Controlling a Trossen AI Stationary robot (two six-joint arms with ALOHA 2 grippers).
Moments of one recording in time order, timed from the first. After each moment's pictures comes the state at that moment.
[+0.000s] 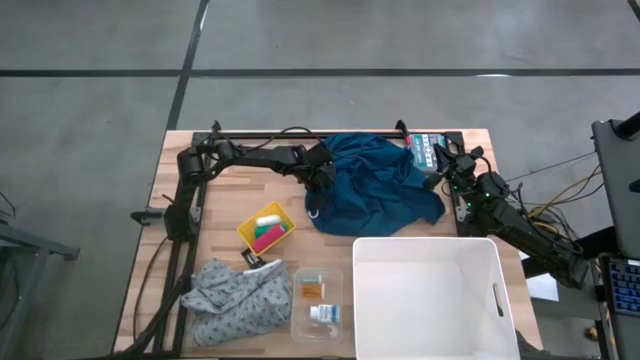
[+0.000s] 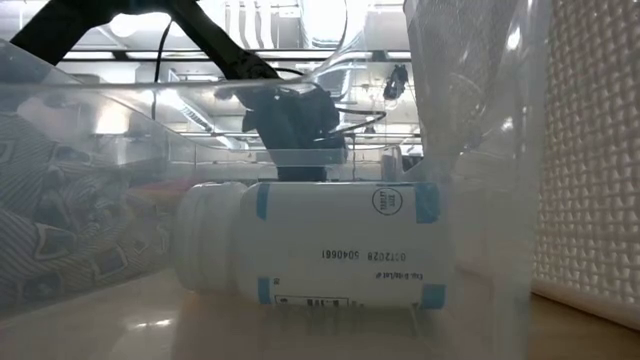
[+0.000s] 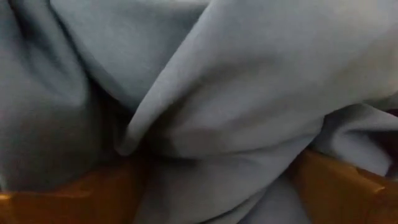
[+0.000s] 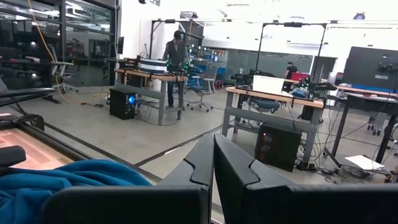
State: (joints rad) left arm 0.39 2.07 1.35 -0.39 0.26 0.32; right arm -0.66 0.08 0.01 0.23 0.34 -0.16
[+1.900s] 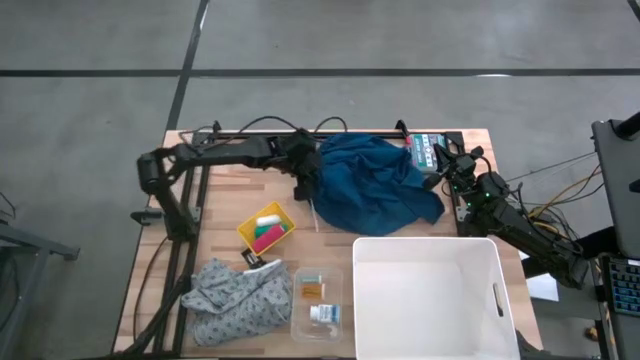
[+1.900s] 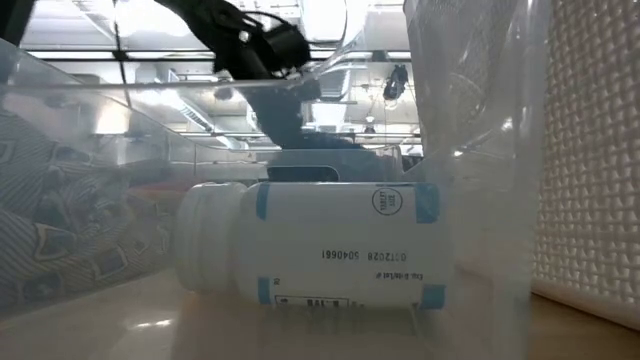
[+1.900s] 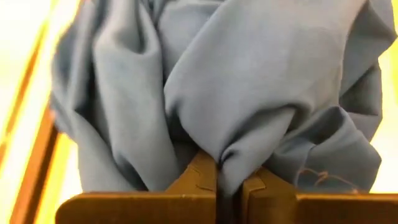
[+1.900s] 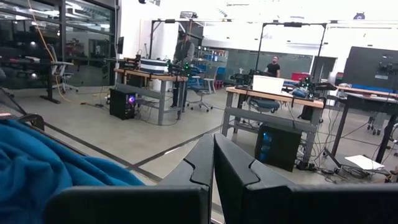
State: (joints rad) left arm 0.38 1.73 1.26 -0.46 0.08 0.32; right arm -0.66 0.08 0.01 0.23 0.34 -0.16
